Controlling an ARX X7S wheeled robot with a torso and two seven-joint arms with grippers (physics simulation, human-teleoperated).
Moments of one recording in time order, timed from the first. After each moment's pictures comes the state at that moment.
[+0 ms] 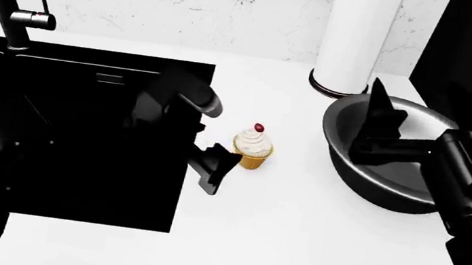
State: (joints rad) left arm -1.12 -0.49 0.67 -0.04 -1.10 -1.05 0.07; right arm 0.71 0.77 -0.05 -0.72 1.29 0.89 0.71
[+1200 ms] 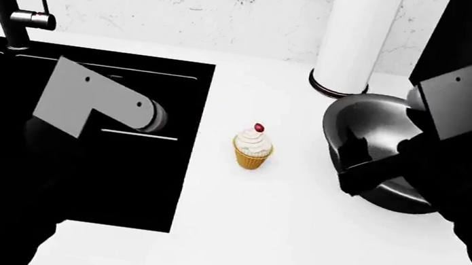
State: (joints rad) left arm -0.93 -0.71 0.35 0.62 -1.76 -1.11 -1.01; right arm 1.10 0.86 -0.39 -0.47 1.41 1.27 0.60
